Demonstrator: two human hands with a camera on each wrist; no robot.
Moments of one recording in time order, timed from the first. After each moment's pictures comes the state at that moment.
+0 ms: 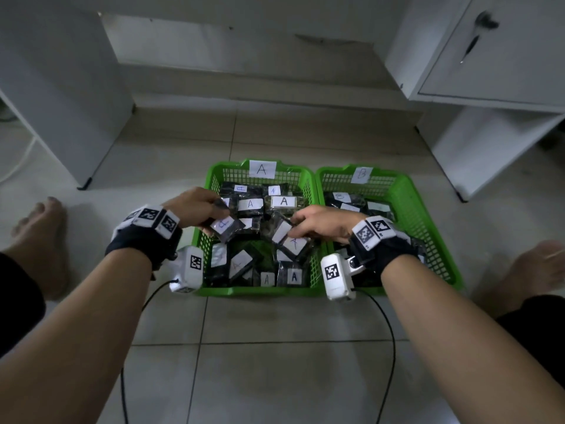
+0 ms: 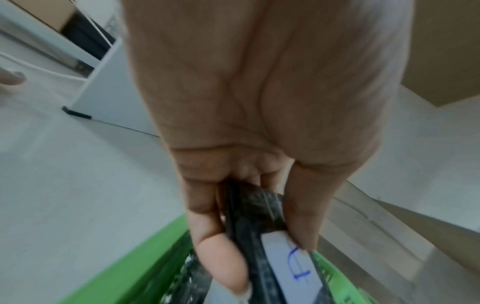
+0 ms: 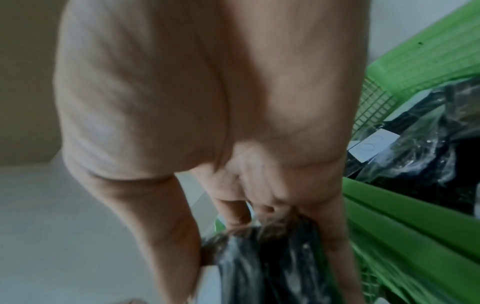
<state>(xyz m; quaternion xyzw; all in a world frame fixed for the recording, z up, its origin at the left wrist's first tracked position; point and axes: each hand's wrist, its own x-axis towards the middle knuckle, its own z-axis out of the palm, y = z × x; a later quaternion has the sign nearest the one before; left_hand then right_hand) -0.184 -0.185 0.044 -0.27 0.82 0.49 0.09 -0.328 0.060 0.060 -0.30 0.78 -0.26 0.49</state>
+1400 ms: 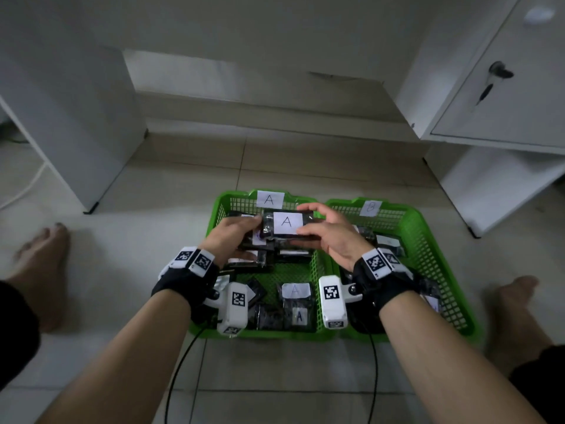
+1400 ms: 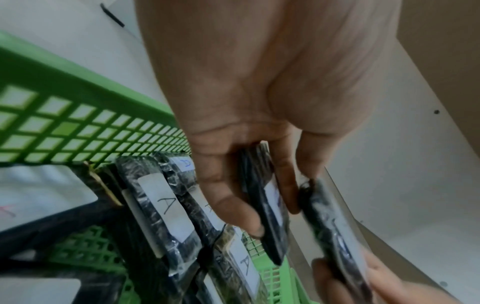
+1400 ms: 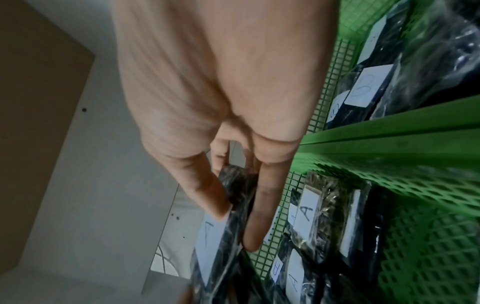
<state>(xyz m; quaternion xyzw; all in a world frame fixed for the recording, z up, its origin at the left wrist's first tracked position) -0.221 -0.144 0.037 -0.31 0.62 0.72 -0.01 -0.353 0.036 0.051 -0.14 0.66 -0.64 0.37</state>
